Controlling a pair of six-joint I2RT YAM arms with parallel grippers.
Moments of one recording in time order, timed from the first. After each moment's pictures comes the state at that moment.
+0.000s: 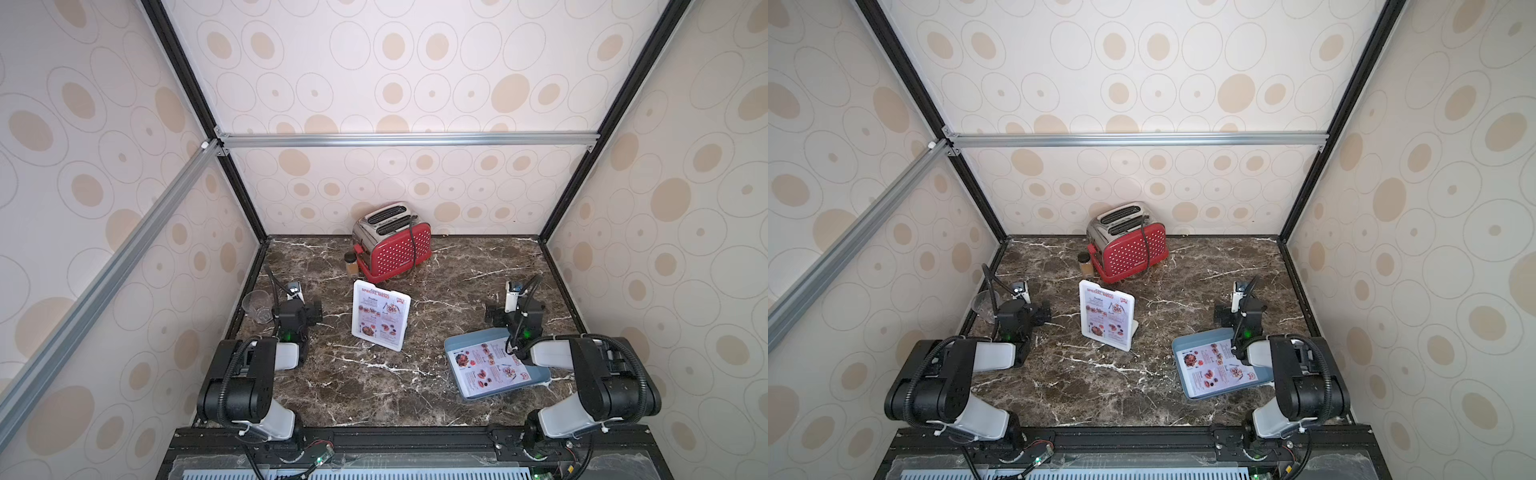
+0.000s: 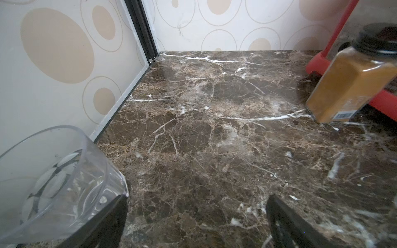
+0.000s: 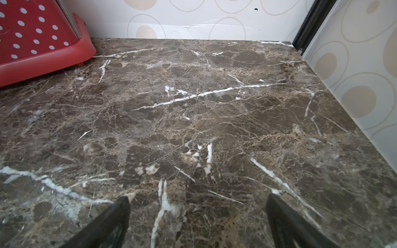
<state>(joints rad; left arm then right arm) 0.01 1.53 0.40 0.72 -0.26 0.02 0.03 1.53 0.41 0.66 0.05 0.00</state>
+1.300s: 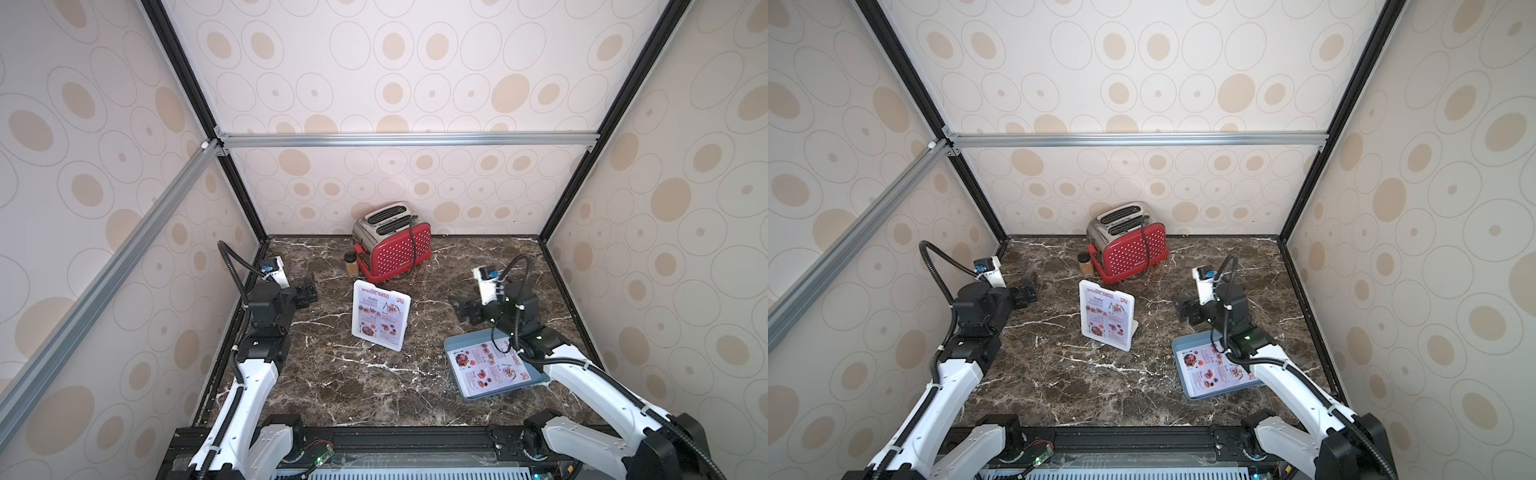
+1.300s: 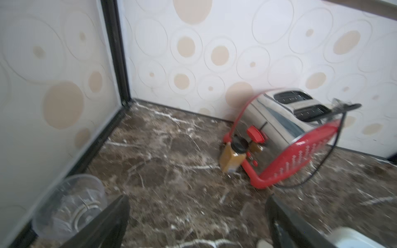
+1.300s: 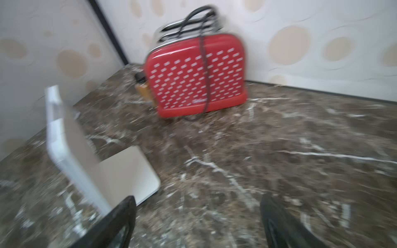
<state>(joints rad) -0.01 0.91 0.67 -0.08 0.00 -0.28 0.47 1.09 0.69 -0.02 -0.18 0.12</state>
